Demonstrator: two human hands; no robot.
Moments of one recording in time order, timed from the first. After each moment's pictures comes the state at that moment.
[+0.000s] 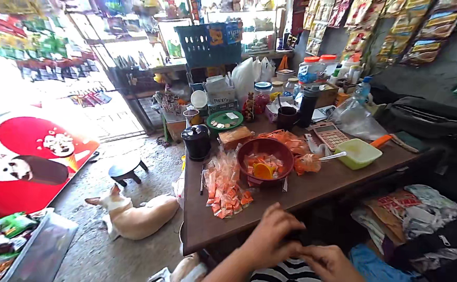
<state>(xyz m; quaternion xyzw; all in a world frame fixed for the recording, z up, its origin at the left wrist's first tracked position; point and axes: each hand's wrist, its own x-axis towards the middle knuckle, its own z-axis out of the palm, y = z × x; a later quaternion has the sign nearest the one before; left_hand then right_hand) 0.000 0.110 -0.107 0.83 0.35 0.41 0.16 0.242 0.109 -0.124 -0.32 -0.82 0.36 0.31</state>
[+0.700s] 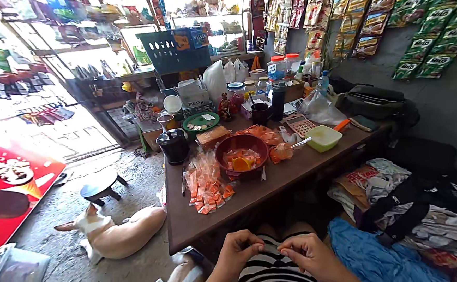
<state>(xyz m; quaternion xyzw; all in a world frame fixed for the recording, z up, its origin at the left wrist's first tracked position) -0.018 0.044 -0.161 0.63 0.36 0.51 0.45 0.250 0.074 -0.122 -0.32 -0.75 0.49 0.29</state>
